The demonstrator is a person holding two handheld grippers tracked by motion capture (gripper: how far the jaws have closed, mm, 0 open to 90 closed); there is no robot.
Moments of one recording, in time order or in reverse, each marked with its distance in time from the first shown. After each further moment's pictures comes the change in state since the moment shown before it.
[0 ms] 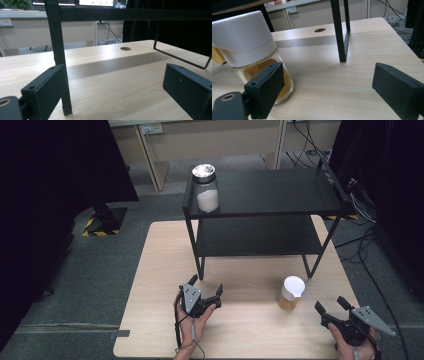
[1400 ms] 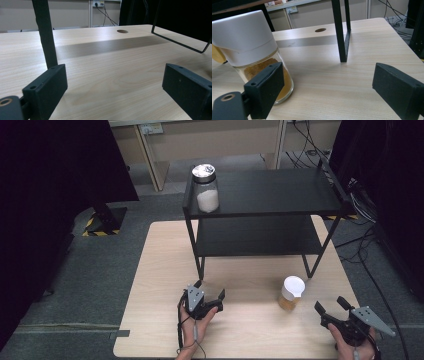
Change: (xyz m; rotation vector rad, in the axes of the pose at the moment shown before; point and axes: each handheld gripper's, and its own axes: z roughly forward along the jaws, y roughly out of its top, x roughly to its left) left arm 0.004 -0.005 0.008 0.101 -0.031 -0.035; right arm 0.000 0.000 0.000 0.000 0.002 -0.006
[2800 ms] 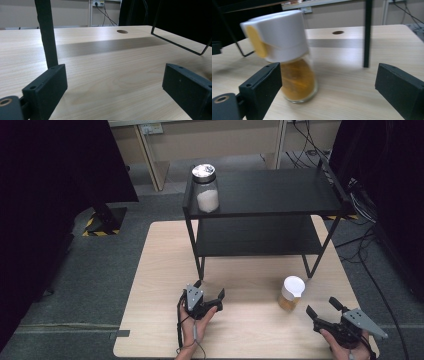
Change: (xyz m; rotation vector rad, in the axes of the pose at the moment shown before) left arm 0.003 0.000 0.000 -0.002 -0.005 -0.029; right arm 0.012 0.000 0.001 -0.010 0.102 -0.076
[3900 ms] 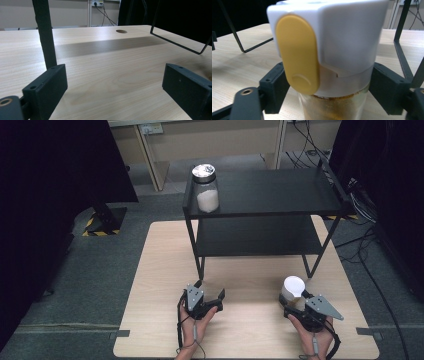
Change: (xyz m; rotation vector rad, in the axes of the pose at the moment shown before) left arm 0.000 0.001 0.000 0.004 -0.005 0.009; right arm 0.048 0.005 0.066 0.031 -0.006 -0.098
